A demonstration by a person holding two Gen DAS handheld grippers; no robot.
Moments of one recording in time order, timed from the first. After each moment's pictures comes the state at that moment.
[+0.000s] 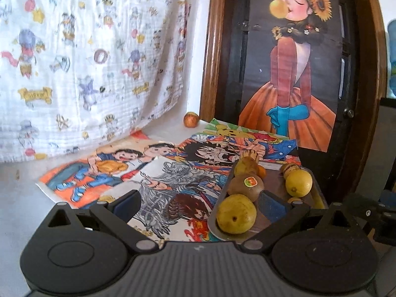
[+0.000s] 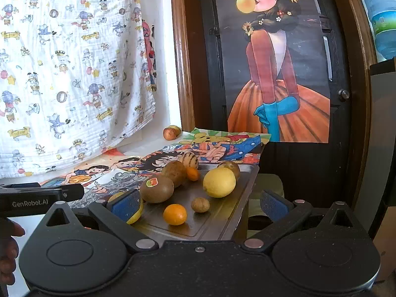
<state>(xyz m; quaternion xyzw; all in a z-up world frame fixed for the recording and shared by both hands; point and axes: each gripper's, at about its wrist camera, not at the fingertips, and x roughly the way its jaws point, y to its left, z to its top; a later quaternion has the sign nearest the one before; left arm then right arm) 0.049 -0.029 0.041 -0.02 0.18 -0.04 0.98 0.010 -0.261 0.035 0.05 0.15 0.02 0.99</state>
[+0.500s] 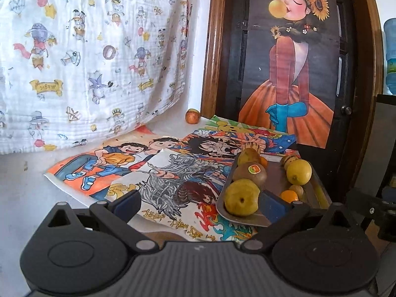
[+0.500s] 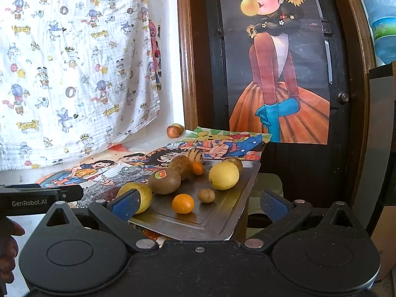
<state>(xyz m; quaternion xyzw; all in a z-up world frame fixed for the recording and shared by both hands) 0.027 -0.012 0.033 -0.03 0.19 -0.05 0.98 -0.017 -0.248 0.034 0.04 0.15 0.02 0.99</state>
